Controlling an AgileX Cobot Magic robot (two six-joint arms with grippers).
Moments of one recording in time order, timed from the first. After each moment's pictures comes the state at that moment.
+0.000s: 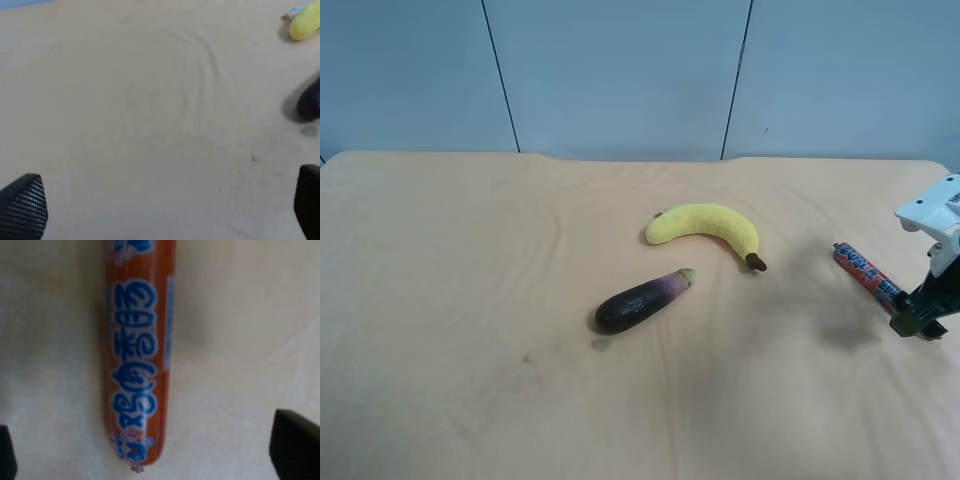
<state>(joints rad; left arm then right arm) 0.09 -0.01 -0.51 -0.26 1.08 0.31 -0.18 1.60 -0.62 -0.28 0.37 -0.48</state>
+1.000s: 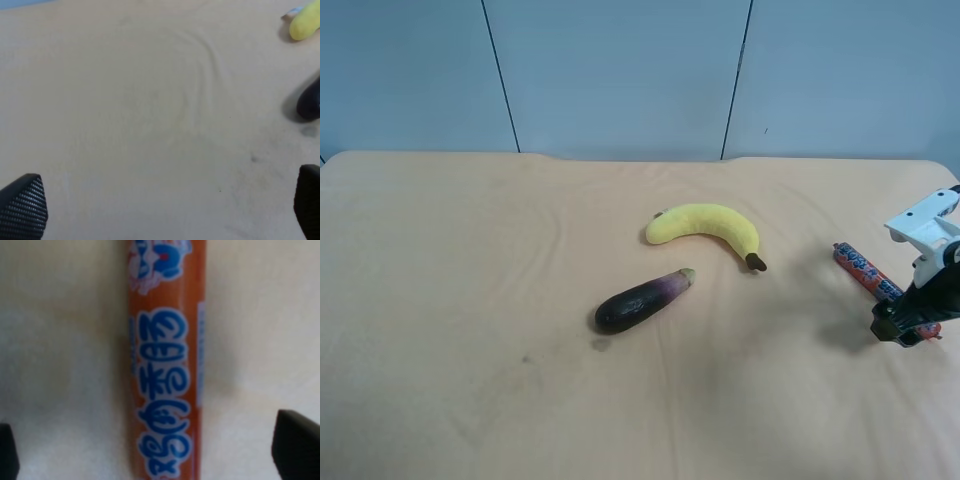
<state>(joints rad) 0.09 -0.01 -0.51 -0.26 1.08 0.31 -0.18 1.67 -0.56 -0.27 0.20 -0.42</state>
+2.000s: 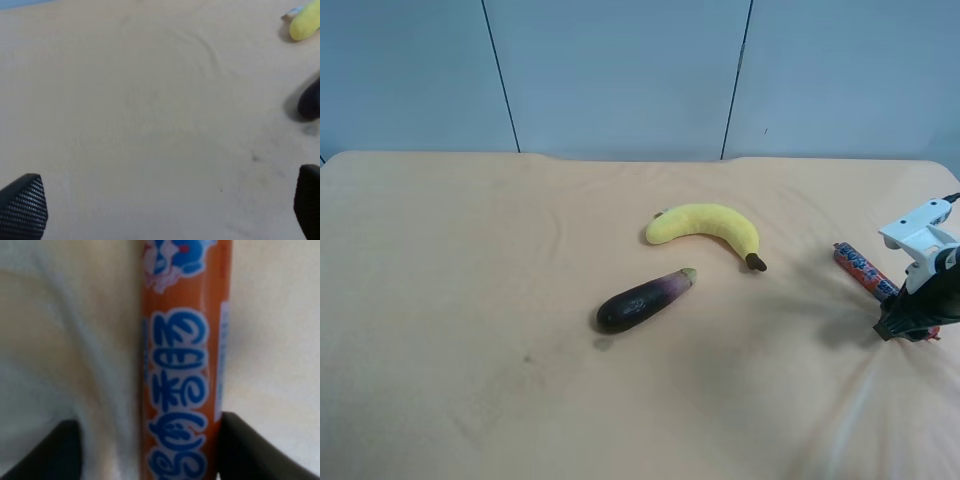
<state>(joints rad) 0.09 -0.01 -0.51 -0.26 1.08 0.31 -0.19 1.72 -0.56 -0.27 0.17 -0.40</state>
